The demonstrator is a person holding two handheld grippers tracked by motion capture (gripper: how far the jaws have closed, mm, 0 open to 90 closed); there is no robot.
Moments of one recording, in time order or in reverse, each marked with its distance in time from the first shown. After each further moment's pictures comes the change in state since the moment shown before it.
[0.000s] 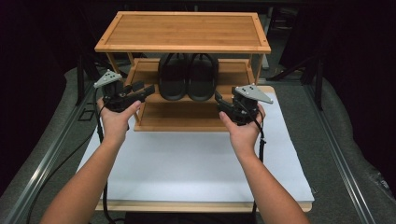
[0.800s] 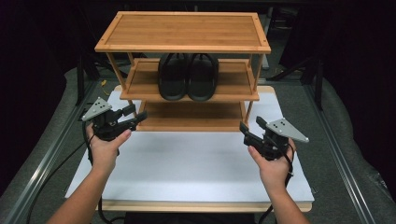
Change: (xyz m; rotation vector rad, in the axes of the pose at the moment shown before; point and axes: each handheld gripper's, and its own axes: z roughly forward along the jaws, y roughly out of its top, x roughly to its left) left arm -0.008 -0.059 -0.048 0.020 -0.013 0.042; right arm -0.040 -0.057 -0.087 0.032 0.006 -0.005
